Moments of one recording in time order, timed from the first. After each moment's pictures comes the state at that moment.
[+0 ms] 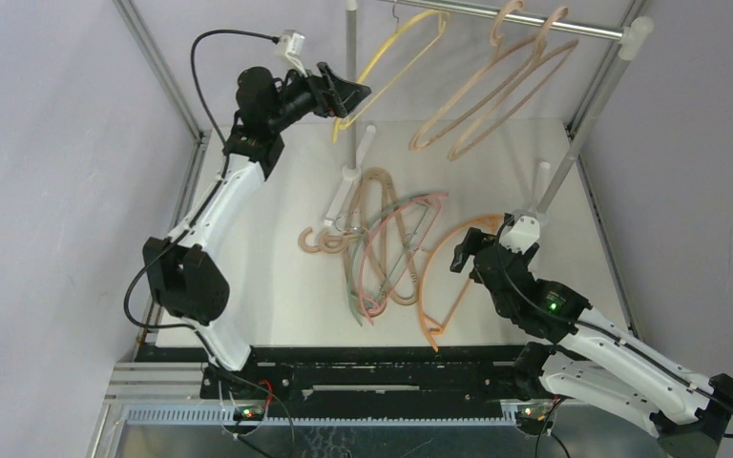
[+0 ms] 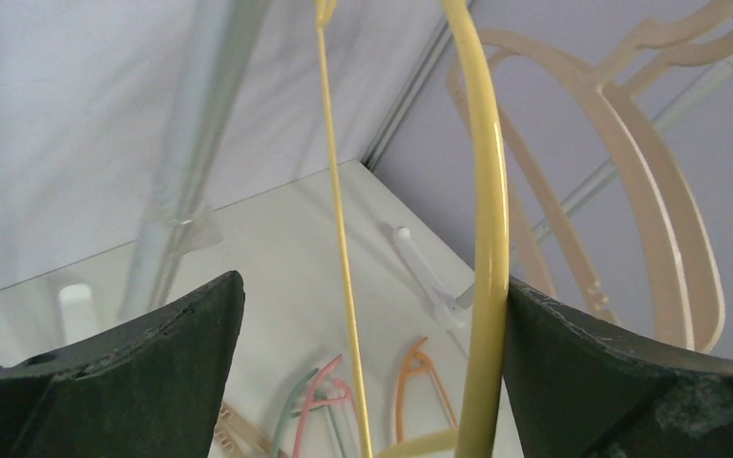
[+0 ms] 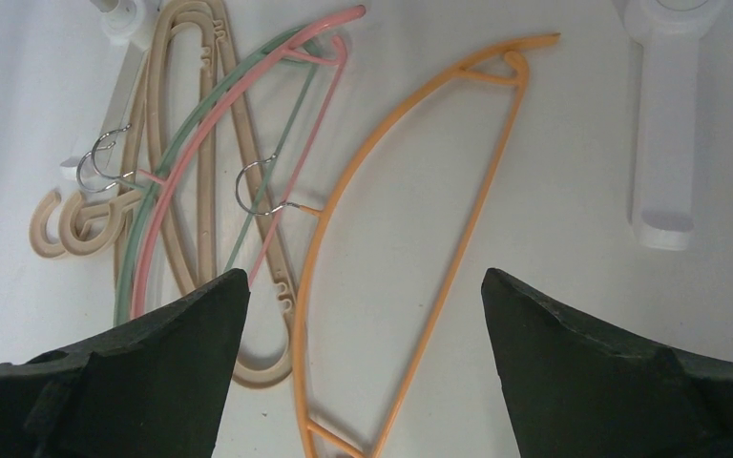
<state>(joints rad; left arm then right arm) -0.31 1.74 1.71 0.13 0.53 -0.49 0.85 0.72 0.70 -0.64 0.75 0.76</state>
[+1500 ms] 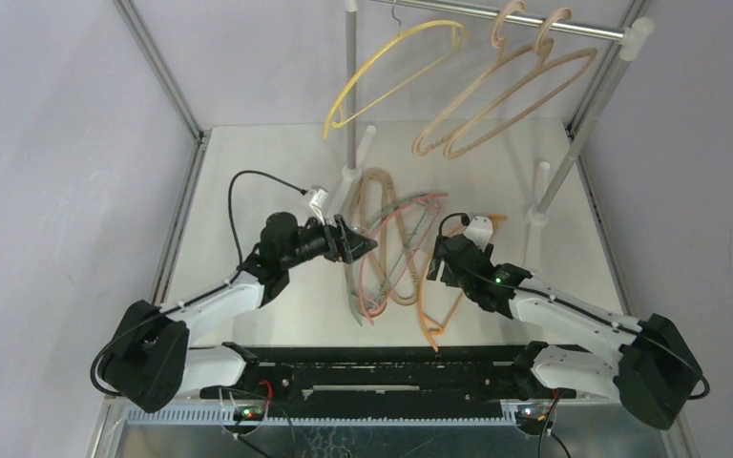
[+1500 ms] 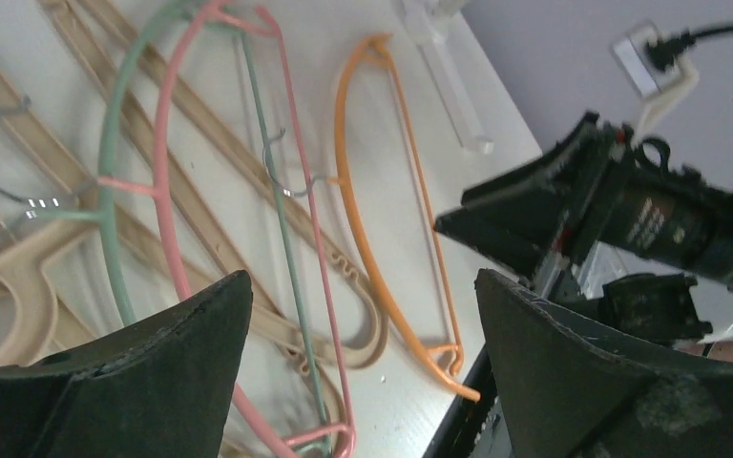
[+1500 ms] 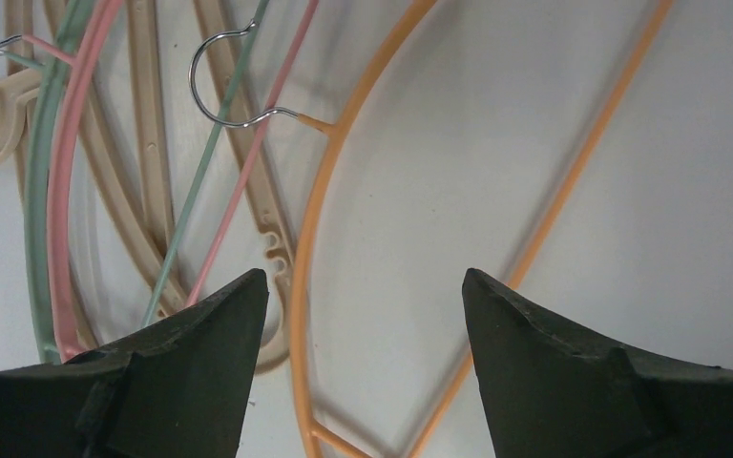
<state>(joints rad) -0.50 1.24 0.56 0.47 0.44 -0.60 0.78 1.06 0.61 -0.41 0.49 0.77</state>
